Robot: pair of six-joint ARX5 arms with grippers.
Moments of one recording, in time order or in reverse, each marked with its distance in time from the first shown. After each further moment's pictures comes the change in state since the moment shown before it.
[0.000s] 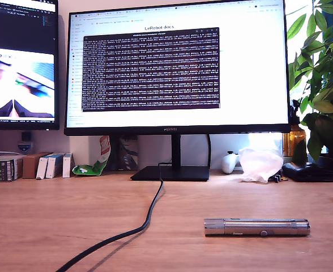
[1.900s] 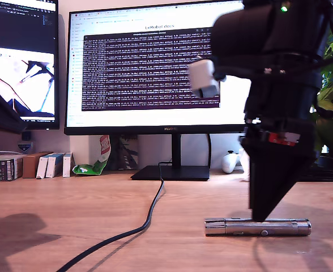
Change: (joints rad) left arm -0.194 0.915 0.518 -0.395 0.332 0.716; right arm 0.670 1.572 0.952 -0.574 0.393 -1.299
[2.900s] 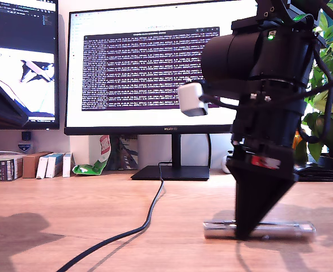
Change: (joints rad) left arm -0.005 0.000 0.017 -0.008 0.005 0.000; right arm -0.008 0.090 0.002 0.090 -0.074 0.005
